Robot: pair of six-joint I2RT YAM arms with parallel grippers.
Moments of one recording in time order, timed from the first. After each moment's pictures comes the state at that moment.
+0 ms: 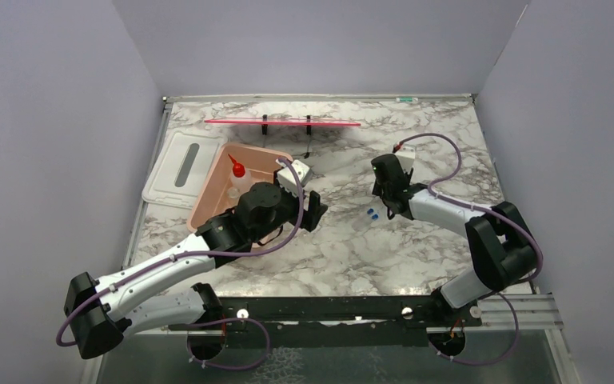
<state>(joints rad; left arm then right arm) -0.96 0.98 0.80 -0.10 -0.16 -0.22 0.49 1.54 0.80 -0.04 0.58 0.53</state>
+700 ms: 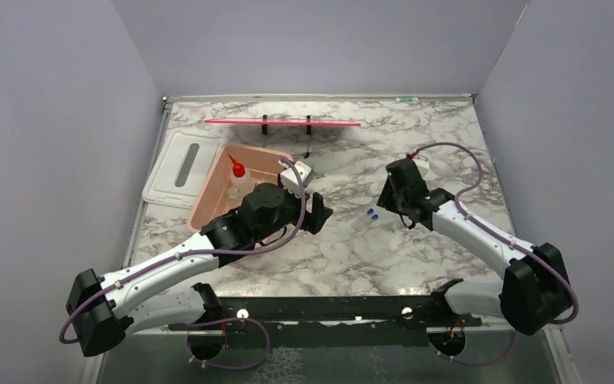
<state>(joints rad) -0.96 1.00 0.79 -0.07 -0.12 -0.27 0.49 1.25 0.80 -0.40 0.35 0.70</state>
